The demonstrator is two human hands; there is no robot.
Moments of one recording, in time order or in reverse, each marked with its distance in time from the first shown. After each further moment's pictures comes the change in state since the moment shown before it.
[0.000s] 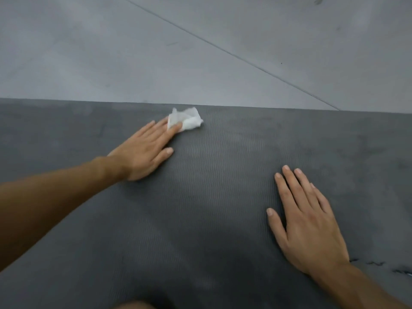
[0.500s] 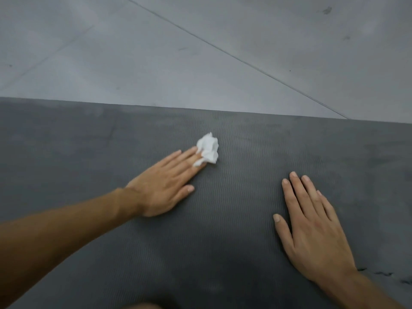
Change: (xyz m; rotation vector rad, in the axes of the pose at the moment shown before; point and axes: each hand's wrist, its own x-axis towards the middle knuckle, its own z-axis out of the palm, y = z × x) left_hand -0.033 0.054 0.019 0.049 0.008 0.175; right_hand 0.001 -0.002 0.001 -0.010 -0.038 -0.006
